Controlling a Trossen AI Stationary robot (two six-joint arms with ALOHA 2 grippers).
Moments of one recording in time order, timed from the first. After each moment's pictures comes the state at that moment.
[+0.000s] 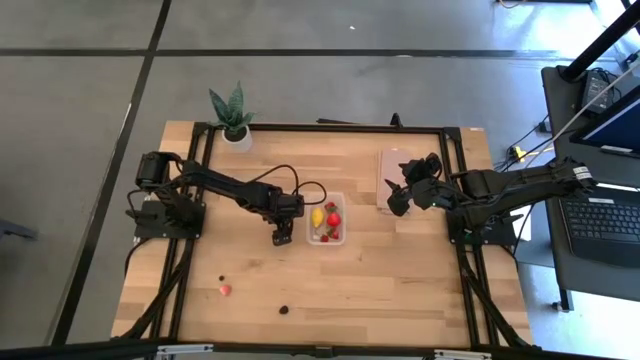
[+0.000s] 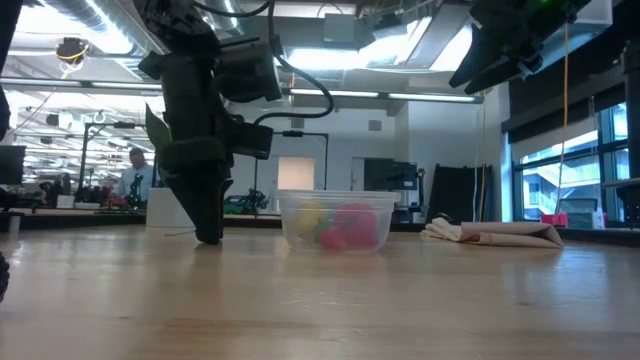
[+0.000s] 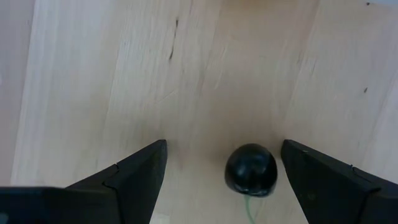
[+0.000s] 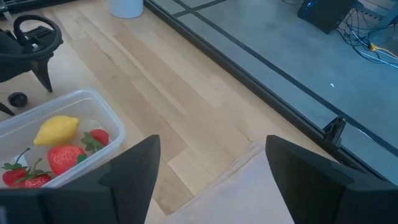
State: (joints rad) left arm 0.01 1.71 0.90 -0.49 -0.06 -0.25; right arm 0.15 0.99 0.85 -0.67 0.76 0.52
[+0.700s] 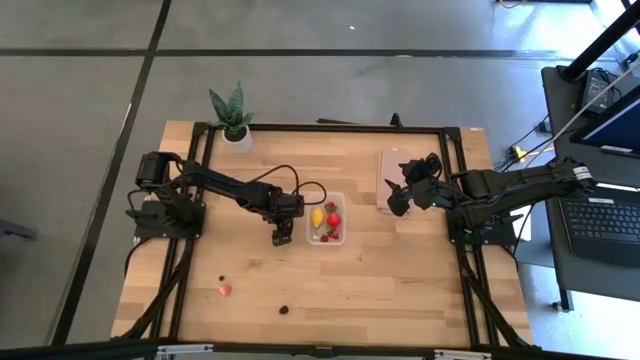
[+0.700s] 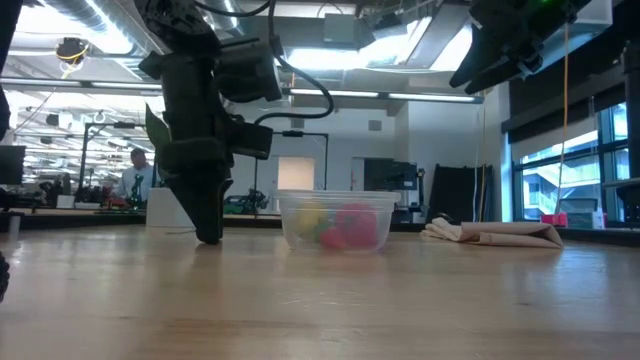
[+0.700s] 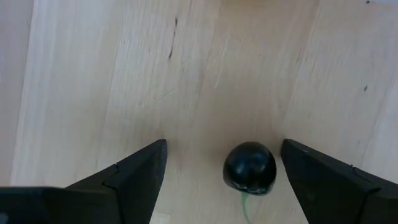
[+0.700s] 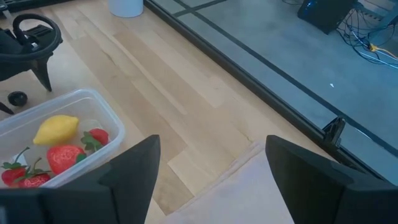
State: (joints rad) left arm 0.01 1.71 0.90 -0.52 -0.06 -0.26; right arm 0.15 0.99 0.85 -0.68 0.76 0.51
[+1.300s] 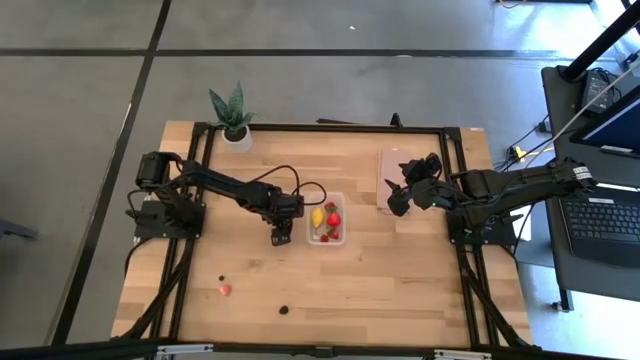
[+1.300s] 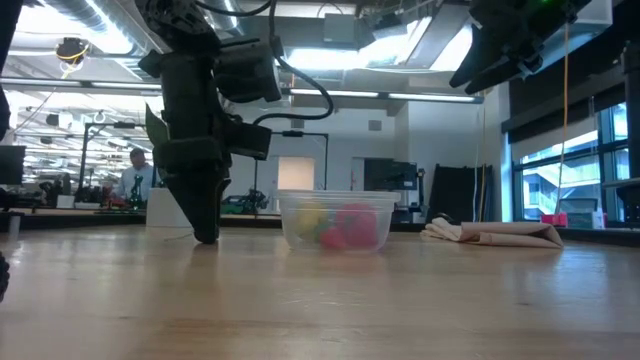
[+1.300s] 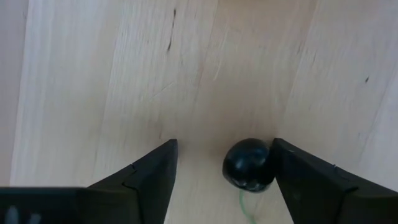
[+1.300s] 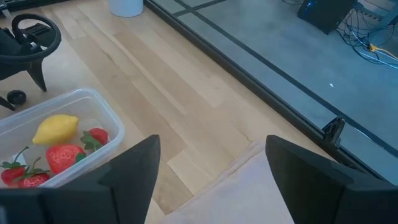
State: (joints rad) left arm 0.01 1.72 0.90 -0.54 -0.05 -0.25; right arm 0.15 0.99 0.85 -0.68 0.76 0.51
